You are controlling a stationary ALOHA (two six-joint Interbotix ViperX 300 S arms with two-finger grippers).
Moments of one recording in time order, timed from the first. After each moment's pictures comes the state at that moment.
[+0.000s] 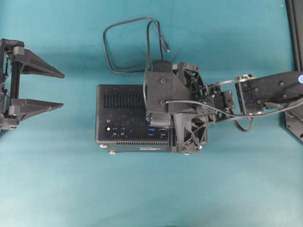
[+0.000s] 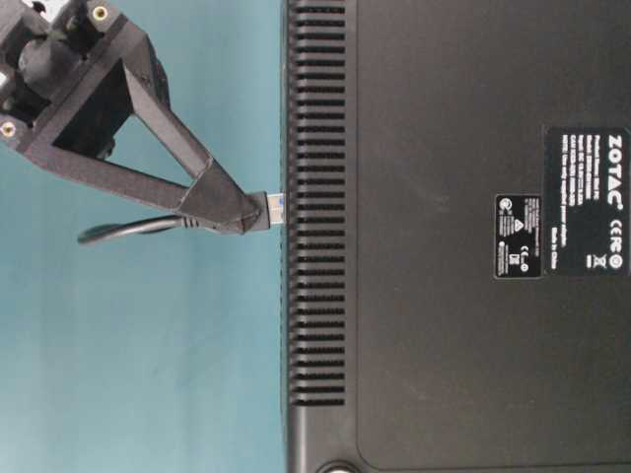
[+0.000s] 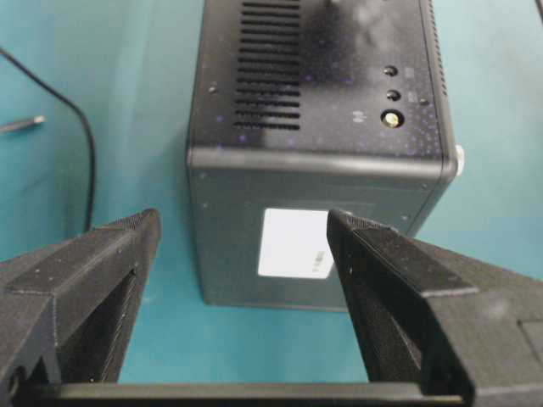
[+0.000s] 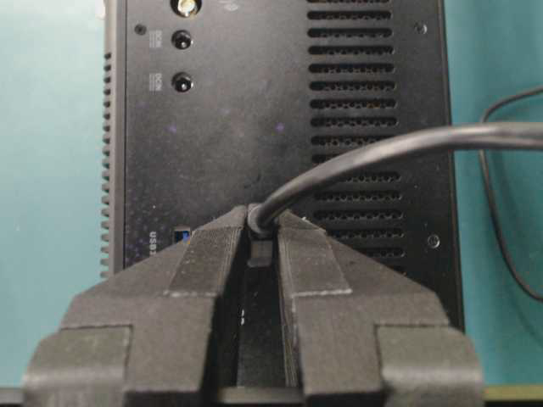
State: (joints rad) left arm -0.01 -0.83 0.92 0.01 0.29 -0.04; right arm 0.17 -0.10 0.26 -0.23 0.75 0.31
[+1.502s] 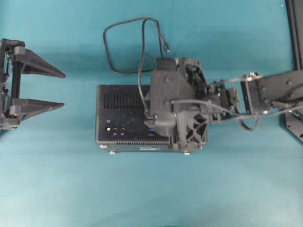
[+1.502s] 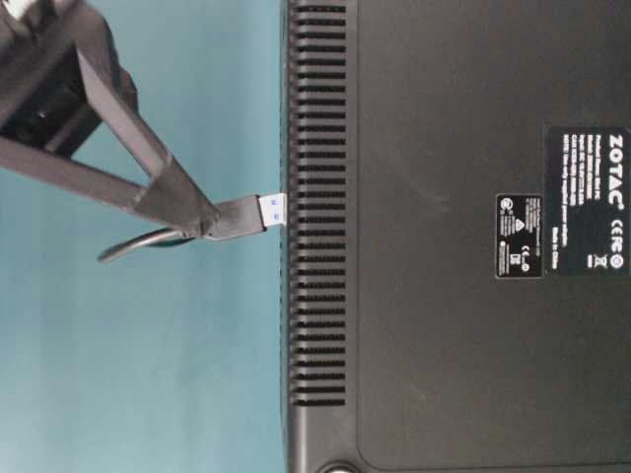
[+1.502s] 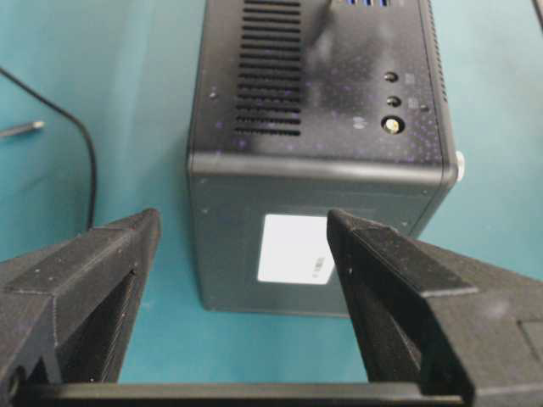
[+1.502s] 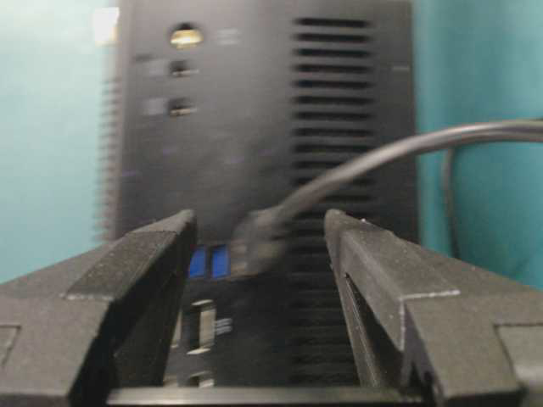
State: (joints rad) left arm -0.01 -0.83 0.92 0.01 0.28 -0.04; right arm 0.17 -0.13 0.25 -0.28 0.71 0.31
